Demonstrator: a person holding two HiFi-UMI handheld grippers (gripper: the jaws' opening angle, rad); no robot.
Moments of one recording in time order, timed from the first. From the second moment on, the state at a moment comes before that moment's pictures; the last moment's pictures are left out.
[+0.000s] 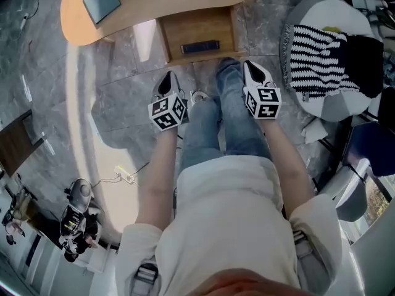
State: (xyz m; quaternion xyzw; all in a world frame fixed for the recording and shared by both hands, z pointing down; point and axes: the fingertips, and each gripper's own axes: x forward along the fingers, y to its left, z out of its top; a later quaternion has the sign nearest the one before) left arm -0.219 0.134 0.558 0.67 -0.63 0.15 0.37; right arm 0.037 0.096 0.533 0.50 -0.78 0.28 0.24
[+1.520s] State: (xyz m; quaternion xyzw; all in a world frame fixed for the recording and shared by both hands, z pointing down) left arm -0.093 0.259 0.261 0.72 -0.65 0.05 0.24; right arm 0.036 0.240 0.236 0.31 -0.93 0.15 0.11
